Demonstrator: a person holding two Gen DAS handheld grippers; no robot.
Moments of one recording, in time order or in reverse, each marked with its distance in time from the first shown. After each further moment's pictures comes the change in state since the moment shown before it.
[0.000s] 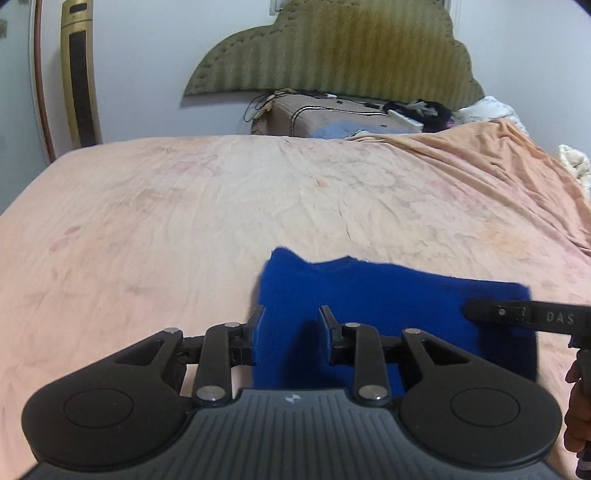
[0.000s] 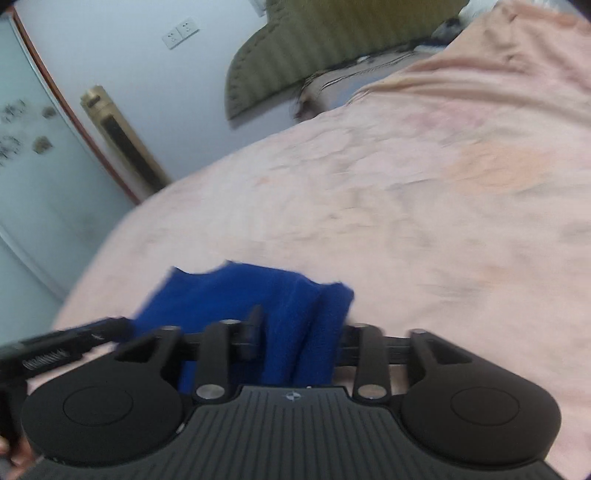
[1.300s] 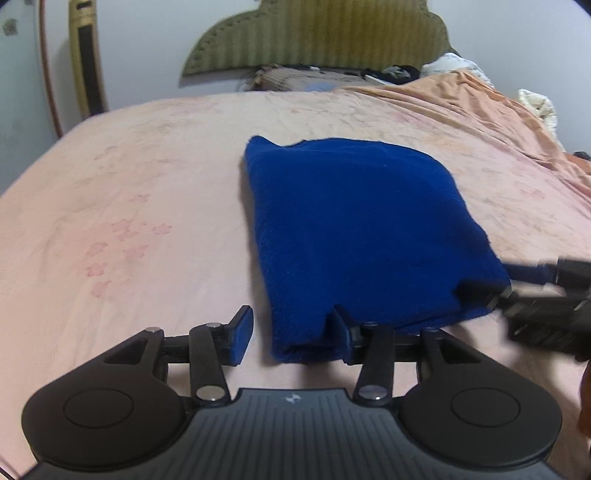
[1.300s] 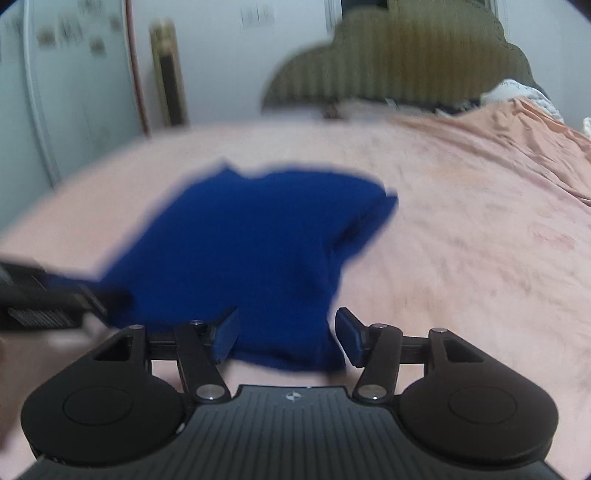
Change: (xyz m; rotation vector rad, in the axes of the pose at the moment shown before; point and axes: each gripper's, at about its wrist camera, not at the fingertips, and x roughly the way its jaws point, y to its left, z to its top) left arm -0.111 -0.029 -0.148 0.061 0.045 0.042; right arm -0.114 0.076 -0.150 -0.363 -0.006 -0.189
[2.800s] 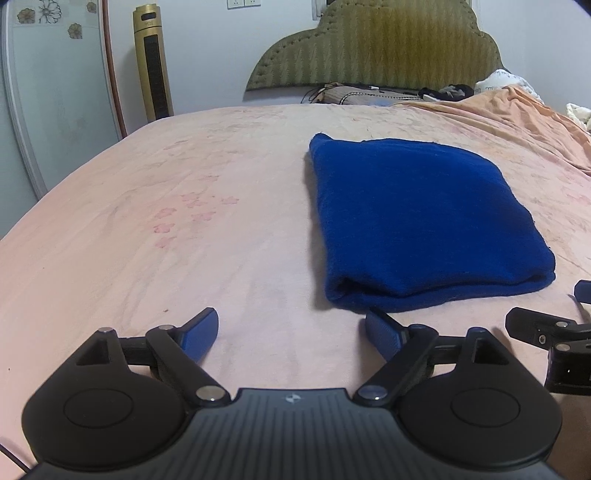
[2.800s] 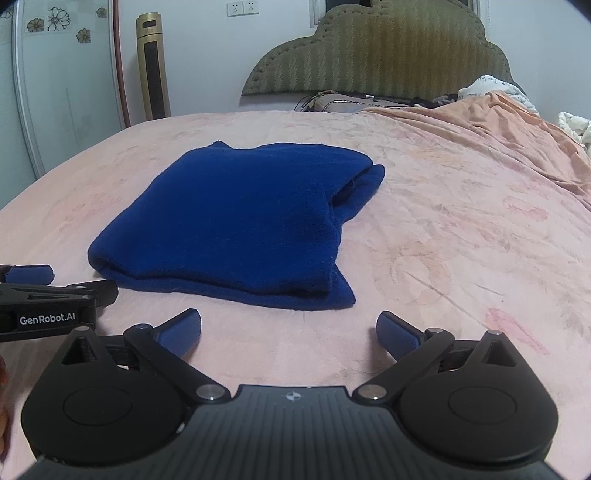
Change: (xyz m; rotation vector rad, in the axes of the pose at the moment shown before) left arm -0.018 0.001 -0.048 -0.073 -0.075 0.188; right arm -0.012 0.025 -0.028 0.019 -0.023 -0.050
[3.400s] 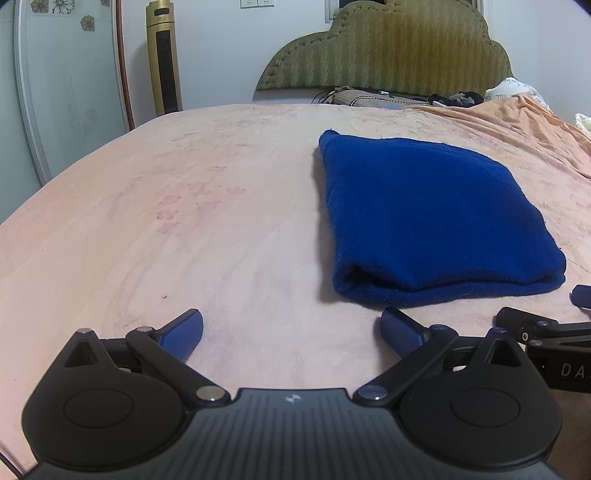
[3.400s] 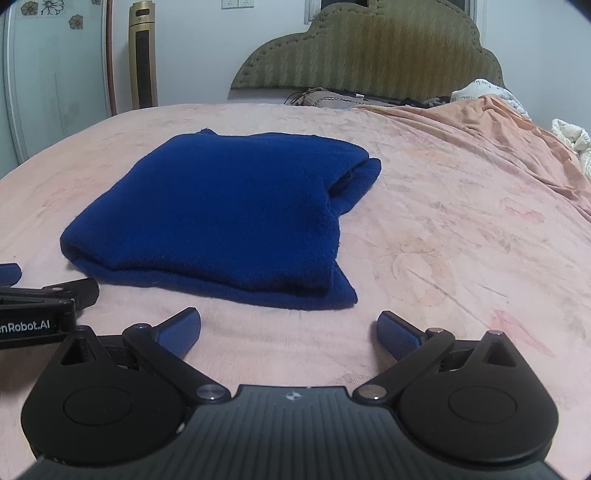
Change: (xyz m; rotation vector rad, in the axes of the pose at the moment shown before) left arm 0.008 0.003 -0.010 -0.042 -0.009 0.008; right arm 0.021 0.006 -0.006 -0.024 0.008 -0.065
